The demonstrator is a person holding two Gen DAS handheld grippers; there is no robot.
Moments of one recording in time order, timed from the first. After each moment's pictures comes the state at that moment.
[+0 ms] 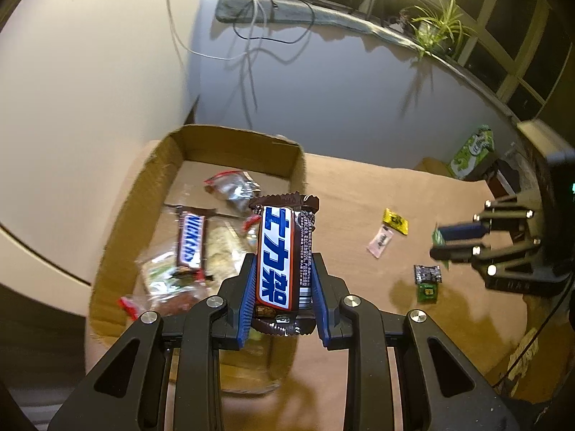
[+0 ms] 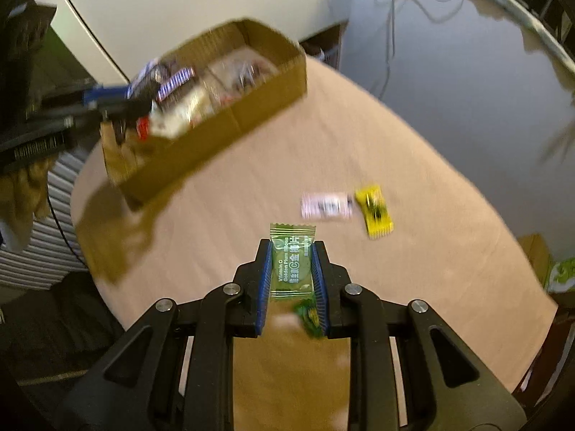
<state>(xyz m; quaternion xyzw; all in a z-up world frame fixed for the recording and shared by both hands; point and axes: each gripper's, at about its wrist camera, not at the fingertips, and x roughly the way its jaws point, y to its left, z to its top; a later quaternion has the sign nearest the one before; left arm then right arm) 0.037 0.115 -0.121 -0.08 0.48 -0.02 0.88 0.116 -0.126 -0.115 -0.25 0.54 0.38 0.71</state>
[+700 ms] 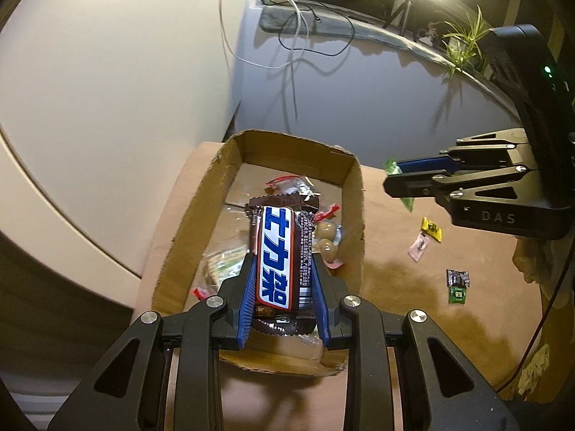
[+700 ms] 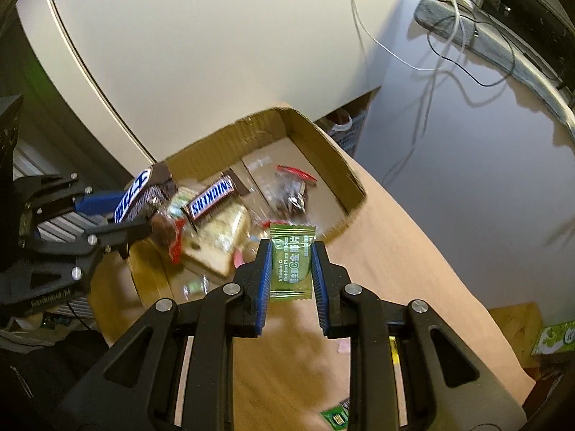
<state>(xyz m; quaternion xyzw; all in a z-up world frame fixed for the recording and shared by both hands) 0.021 0.157 -0.113 -0.08 0.46 0.04 0.88 0.130 0.008 -0.101 -0.26 0.47 0.42 0.73</state>
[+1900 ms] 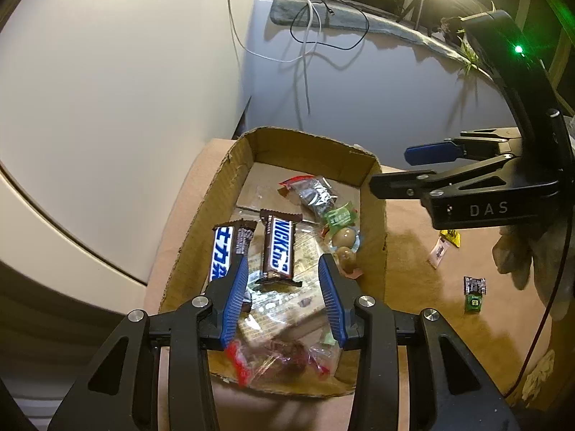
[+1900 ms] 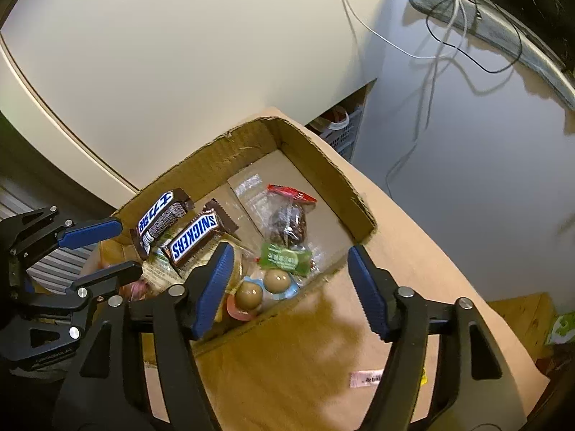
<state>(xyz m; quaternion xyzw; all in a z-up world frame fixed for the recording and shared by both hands) 0.037 0.162 -0.121 -0.07 0.48 0.05 0.88 0.165 0.024 -0.123 -0.22 0.50 0.39 0.74</state>
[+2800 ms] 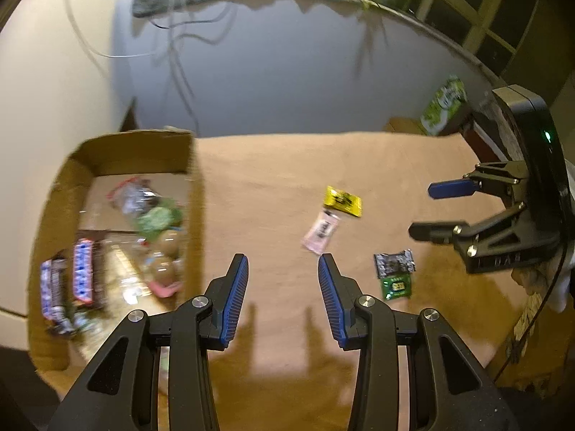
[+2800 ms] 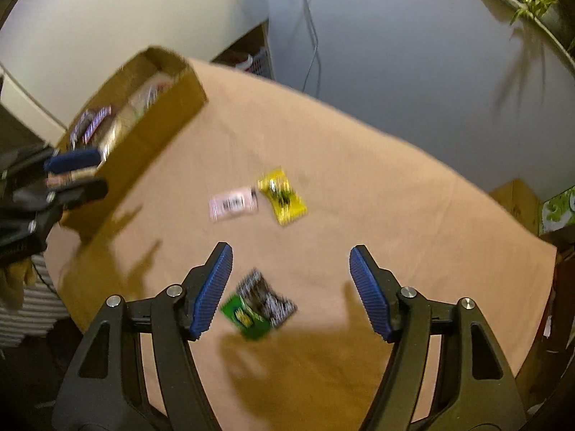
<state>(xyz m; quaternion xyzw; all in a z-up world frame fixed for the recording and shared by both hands) 0.077 0.025 -0.147 -0.02 0.51 -0.11 0.85 0.150 -0.185 -0.153 -0.19 0.57 0.28 0.75</state>
